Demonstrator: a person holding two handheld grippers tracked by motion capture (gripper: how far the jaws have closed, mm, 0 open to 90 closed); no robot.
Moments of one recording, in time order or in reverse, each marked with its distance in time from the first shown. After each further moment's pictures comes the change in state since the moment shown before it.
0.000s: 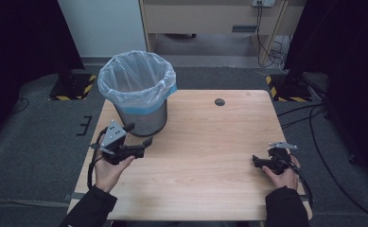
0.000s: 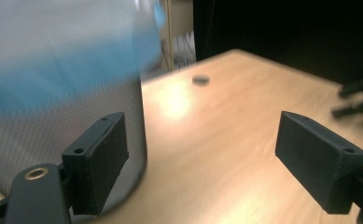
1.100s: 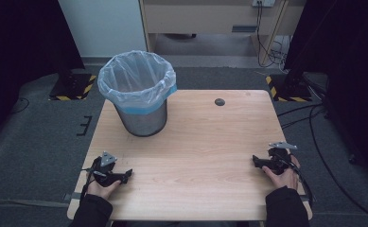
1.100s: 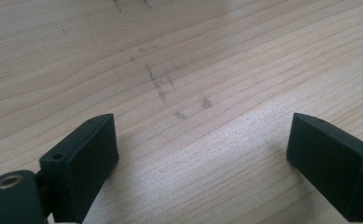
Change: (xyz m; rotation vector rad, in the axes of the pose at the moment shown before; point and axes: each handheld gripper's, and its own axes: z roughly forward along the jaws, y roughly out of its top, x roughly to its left) left arm 0.050 -0.148 0.004 0.417 0.156 -0.126; right arm 0.000 0.000 0.000 0.000 0.001 0.000
